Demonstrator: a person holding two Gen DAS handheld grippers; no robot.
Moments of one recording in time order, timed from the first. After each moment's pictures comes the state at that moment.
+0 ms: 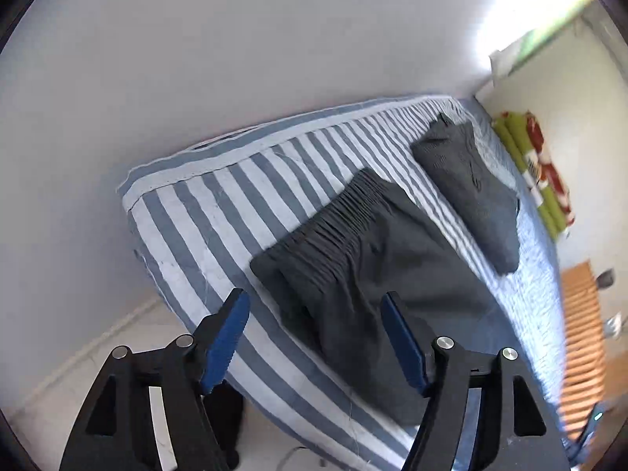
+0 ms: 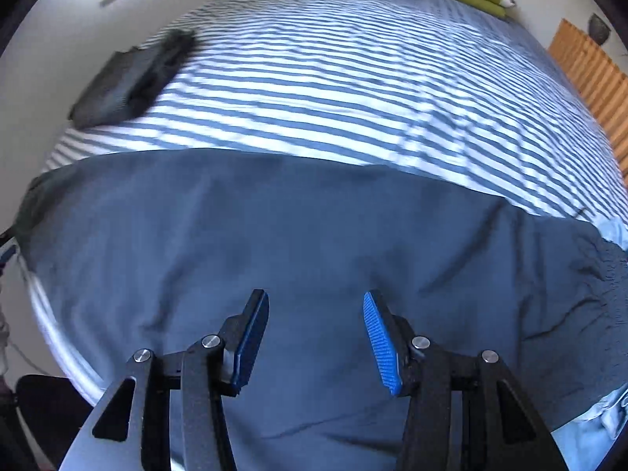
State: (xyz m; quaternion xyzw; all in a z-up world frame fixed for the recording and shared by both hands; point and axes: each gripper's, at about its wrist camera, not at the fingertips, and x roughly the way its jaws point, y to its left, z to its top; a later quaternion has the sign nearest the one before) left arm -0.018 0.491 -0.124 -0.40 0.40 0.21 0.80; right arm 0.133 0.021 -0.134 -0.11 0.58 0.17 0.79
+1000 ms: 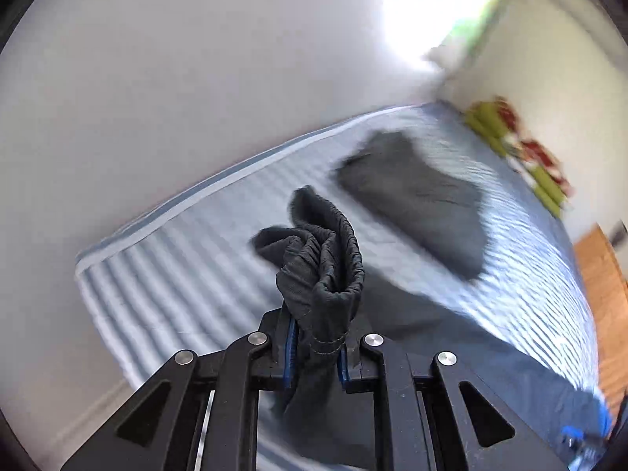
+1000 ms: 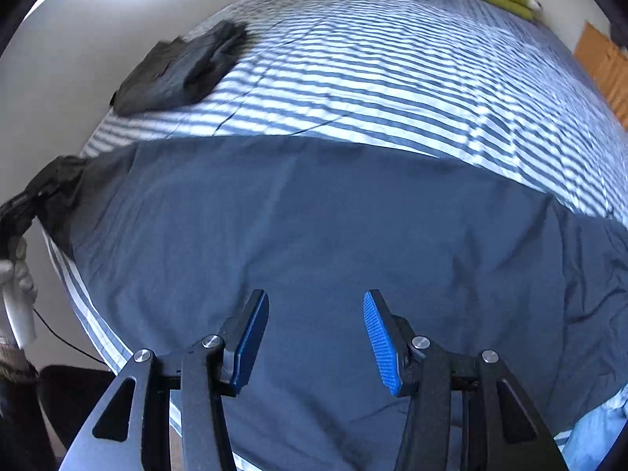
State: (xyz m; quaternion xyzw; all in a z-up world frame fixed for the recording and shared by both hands) left arm 0.050 0.392 -0.063 -0.26 0.35 0.21 0.88; right arm 0.108 0.023 -0.123 -0.06 0.59 0.20 0.78
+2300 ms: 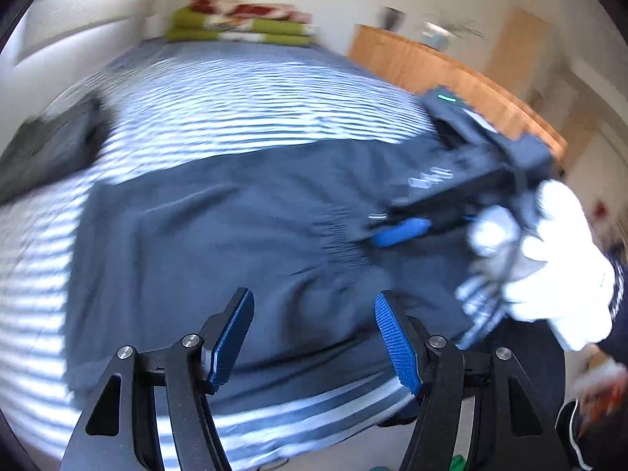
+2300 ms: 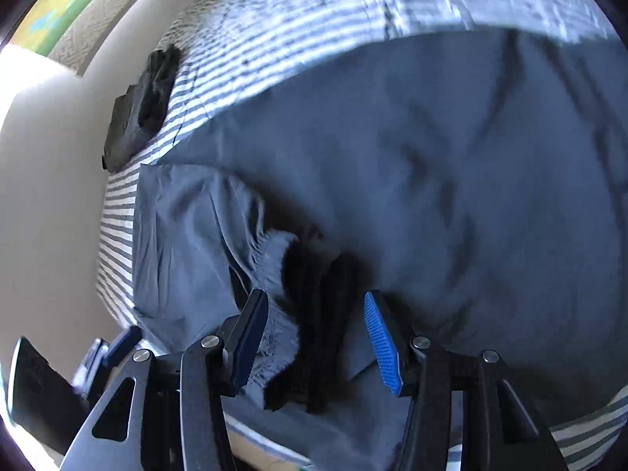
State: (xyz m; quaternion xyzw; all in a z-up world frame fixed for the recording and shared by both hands) left arm 0.039 0.046 -0.084 -0.02 0.43 -0.24 0.87; right arm 0.111 -0.051 -0.177 0.15 0.68 0.18 0.70
